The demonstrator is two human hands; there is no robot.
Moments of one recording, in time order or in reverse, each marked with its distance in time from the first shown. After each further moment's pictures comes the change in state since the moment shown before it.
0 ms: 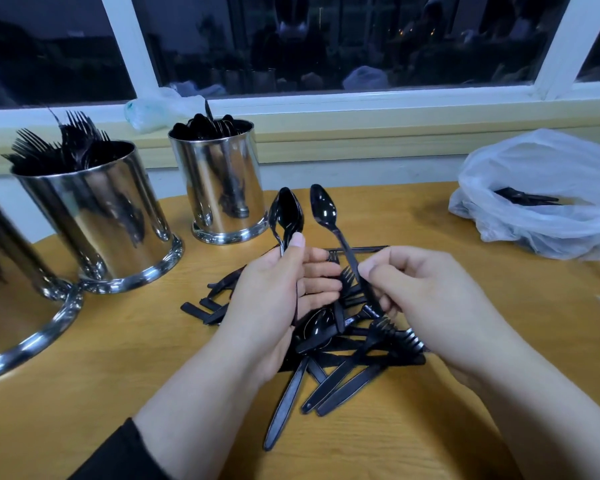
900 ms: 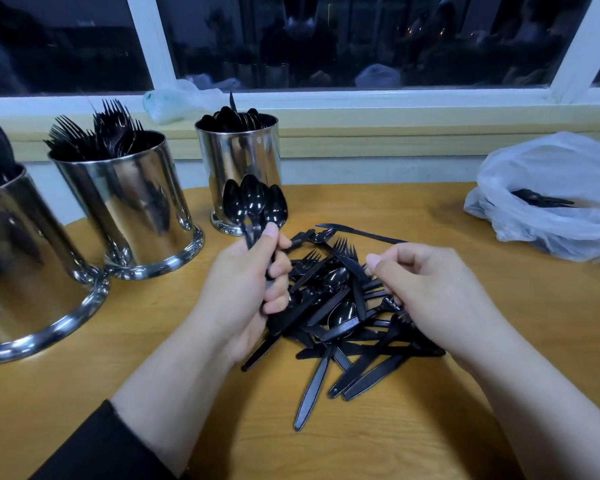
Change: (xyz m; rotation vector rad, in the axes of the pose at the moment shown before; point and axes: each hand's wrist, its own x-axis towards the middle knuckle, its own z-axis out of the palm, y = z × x) left_hand -0.001 0.016 -0.056 -0.041 0.023 0.031; right_hand 0.005 0.005 0.017 -0.159 0.016 -0.034
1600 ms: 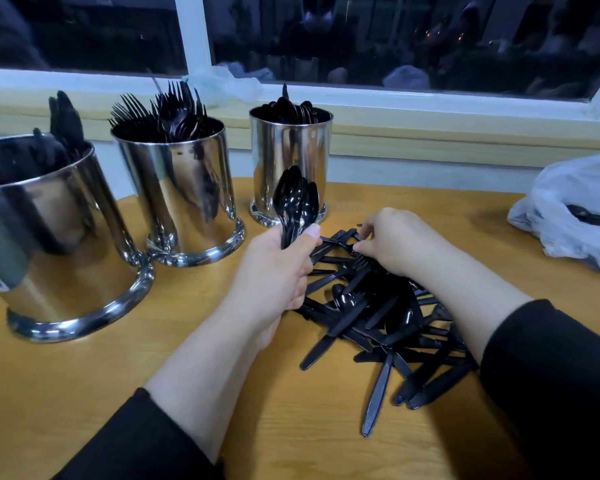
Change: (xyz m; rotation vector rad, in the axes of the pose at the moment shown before) left_hand 0.010 0.009 -0.044 0.219 0.016 0.050; right_hand 0.112 -0.025 0.071 -0.870 -0.130 -0.047
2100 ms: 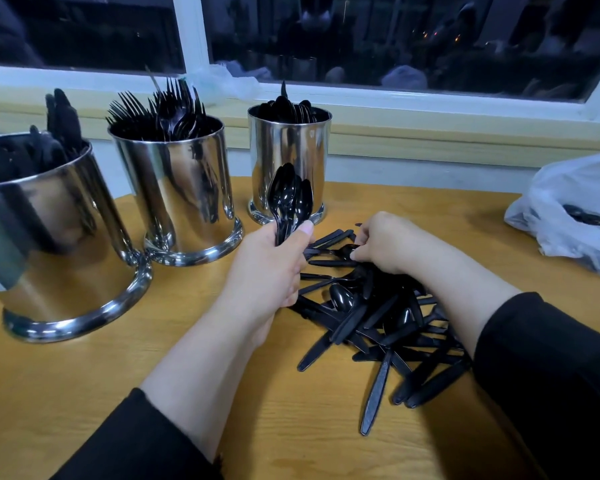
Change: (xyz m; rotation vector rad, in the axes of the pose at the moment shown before) left_hand -0.001 0.002 -0.004 0.051 0.048 0.001; right_hand 0.004 -0.010 -0.002 0.074 -0.161 0.103
